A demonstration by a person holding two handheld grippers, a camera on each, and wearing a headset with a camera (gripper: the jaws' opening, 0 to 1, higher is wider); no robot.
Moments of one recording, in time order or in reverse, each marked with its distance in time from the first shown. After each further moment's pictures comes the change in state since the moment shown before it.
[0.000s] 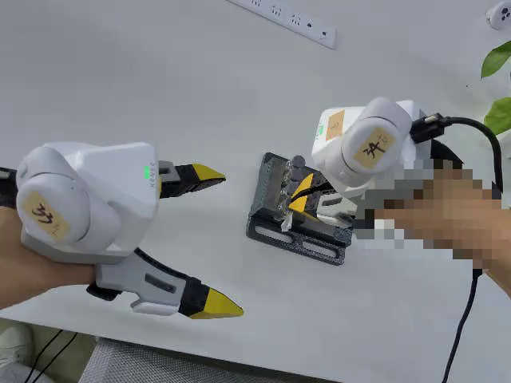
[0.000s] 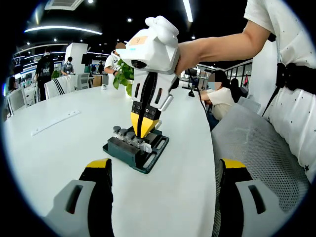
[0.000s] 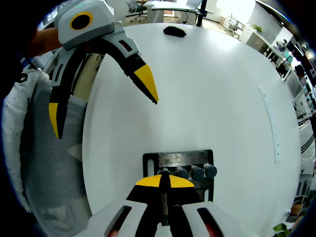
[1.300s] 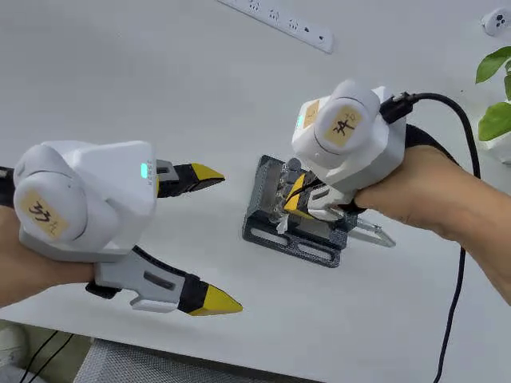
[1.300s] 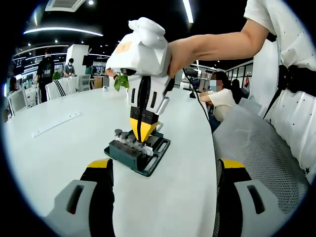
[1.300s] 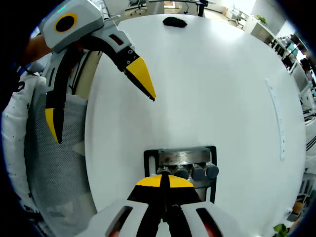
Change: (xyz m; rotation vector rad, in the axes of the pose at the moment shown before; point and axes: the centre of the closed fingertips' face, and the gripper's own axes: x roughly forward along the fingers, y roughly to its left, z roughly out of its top) left arm 0.001 0.001 0.007 0.004 -0.013 0.011; right arm 0.005 -0.001 -0.004 0.008 0.085 0.061
